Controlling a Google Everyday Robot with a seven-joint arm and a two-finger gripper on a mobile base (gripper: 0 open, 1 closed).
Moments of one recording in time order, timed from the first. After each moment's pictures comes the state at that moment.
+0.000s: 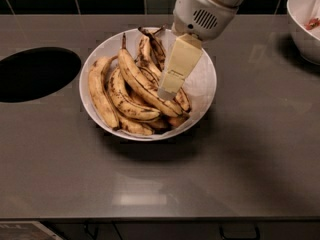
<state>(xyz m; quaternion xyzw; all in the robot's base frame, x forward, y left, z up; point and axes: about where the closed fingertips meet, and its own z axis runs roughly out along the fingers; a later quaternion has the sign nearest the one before) 0.499 -0.025 0.984 -0.63 0.74 0.09 0.20</state>
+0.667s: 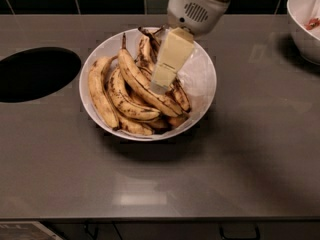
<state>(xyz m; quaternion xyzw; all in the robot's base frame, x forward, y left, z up) 0.507 -0.017 0.983 -0.61 0.76 0.10 0.18</state>
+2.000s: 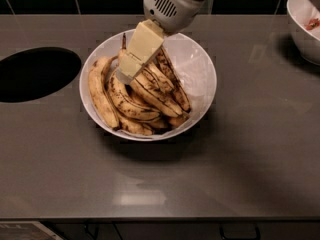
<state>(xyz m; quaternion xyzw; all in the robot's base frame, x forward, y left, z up) 0.516 0.027 0.989 -0.53 0.81 0.13 0.20</state>
